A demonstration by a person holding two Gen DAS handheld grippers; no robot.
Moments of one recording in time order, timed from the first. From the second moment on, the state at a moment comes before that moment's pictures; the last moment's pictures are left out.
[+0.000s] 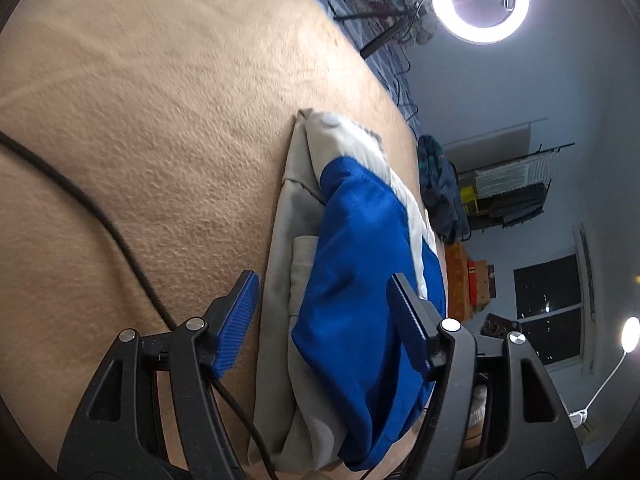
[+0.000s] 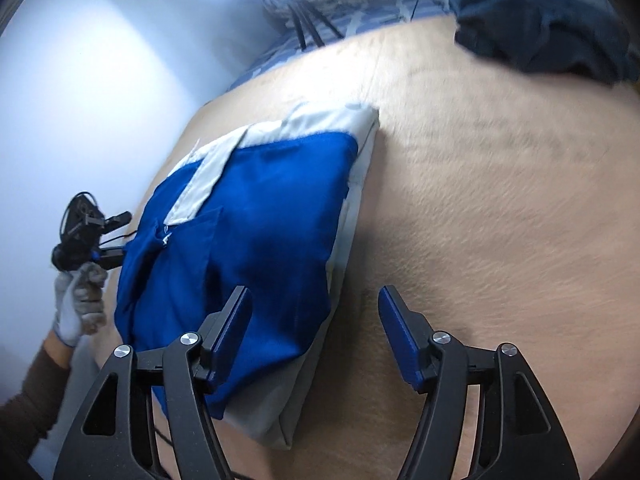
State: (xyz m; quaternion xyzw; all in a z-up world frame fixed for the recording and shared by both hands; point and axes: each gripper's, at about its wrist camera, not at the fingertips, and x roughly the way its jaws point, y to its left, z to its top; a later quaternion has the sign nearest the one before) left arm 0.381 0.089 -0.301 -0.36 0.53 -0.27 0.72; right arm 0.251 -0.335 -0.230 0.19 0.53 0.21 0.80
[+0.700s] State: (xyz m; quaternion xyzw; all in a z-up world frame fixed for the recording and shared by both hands) left arm 0.403 0.041 -0.306 -0.29 0.55 -0.27 0.74; right arm 0.281 -0.321 -0.264 0.31 0.53 0.27 0.75
